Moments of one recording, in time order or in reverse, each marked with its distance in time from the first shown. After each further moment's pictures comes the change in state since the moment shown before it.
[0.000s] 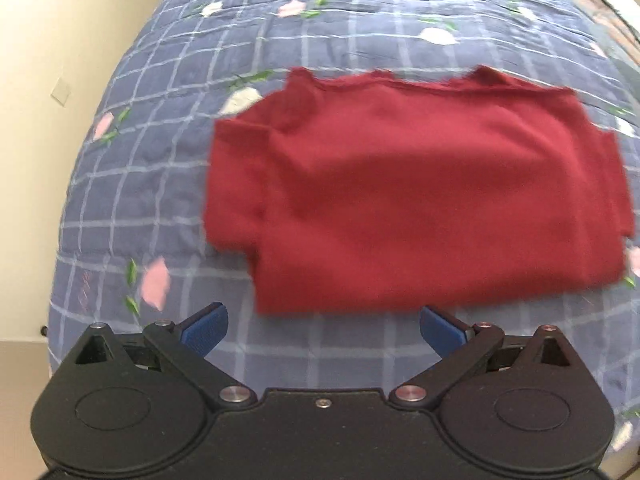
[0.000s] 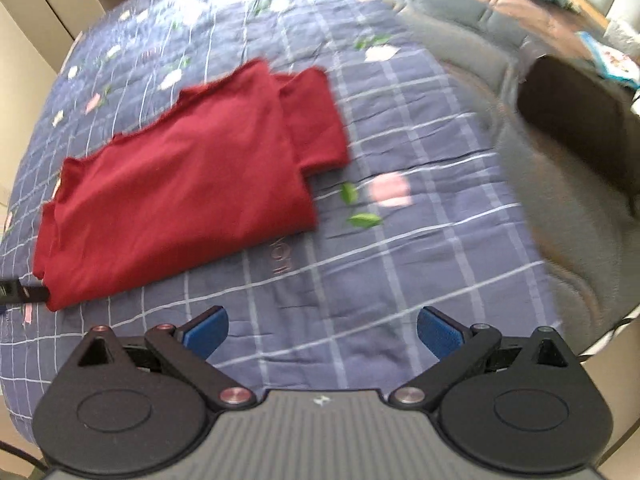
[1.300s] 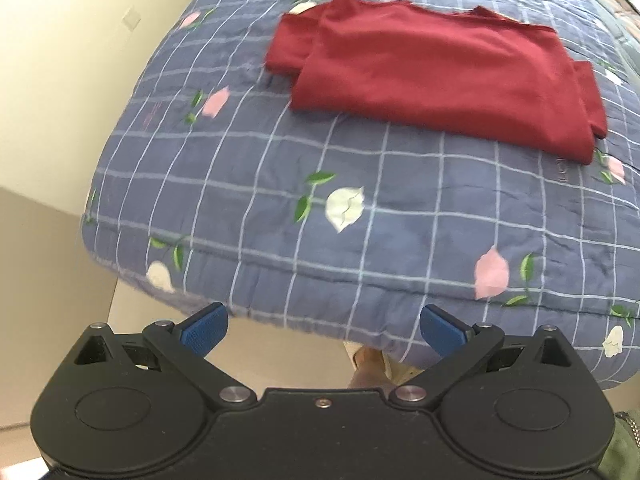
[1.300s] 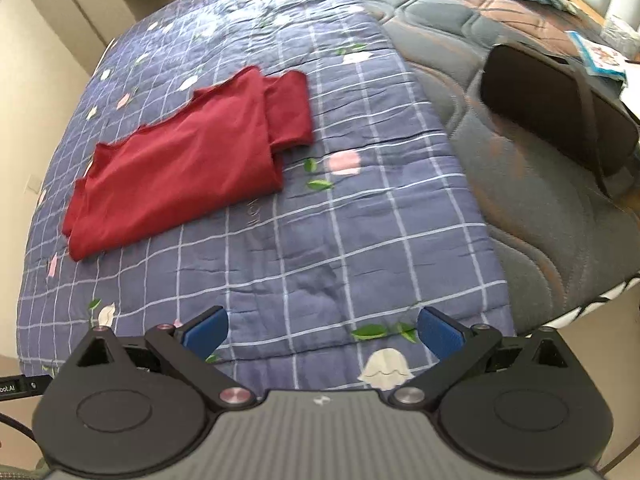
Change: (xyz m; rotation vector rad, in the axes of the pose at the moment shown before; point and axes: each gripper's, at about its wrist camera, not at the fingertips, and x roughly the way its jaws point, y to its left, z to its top) left arm -0.082 -0.023 -0.181 -0.181 0.070 0.101; right arm -0.051 -0.068 -0.057 -0.049 -0.014 0.103
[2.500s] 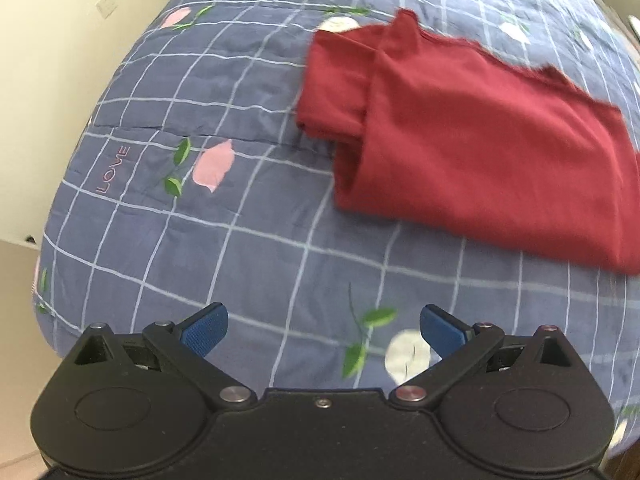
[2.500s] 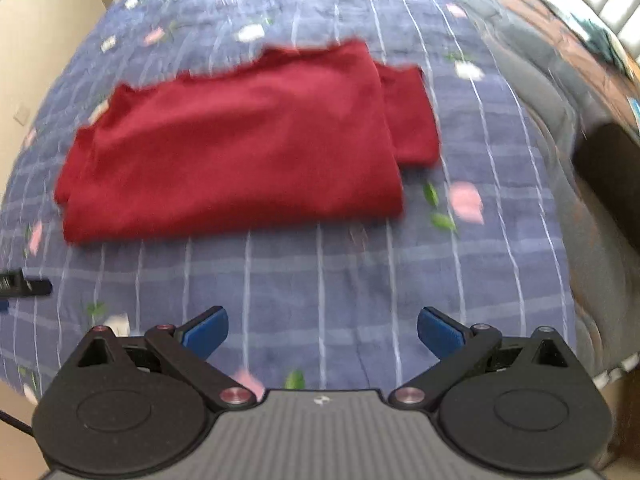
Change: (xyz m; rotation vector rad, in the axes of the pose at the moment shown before) left arm 0.106 0.092 0.132 -0.055 -0.017 -0.145; right arm 0.083 0.156 0.056 -0.180 0.056 -0.103
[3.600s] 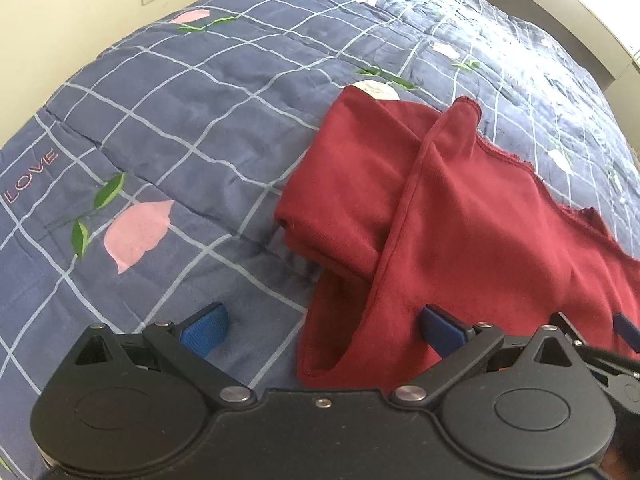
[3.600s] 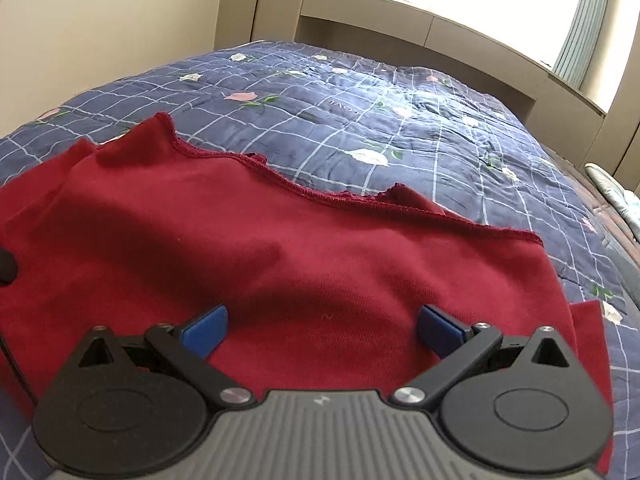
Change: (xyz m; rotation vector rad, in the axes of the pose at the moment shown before) left arm 0.094 0.003 0.051 -0.266 -0.244 -0.117; right arm 0.171 0.092 0.068 -0.421 -0.508 -0.005
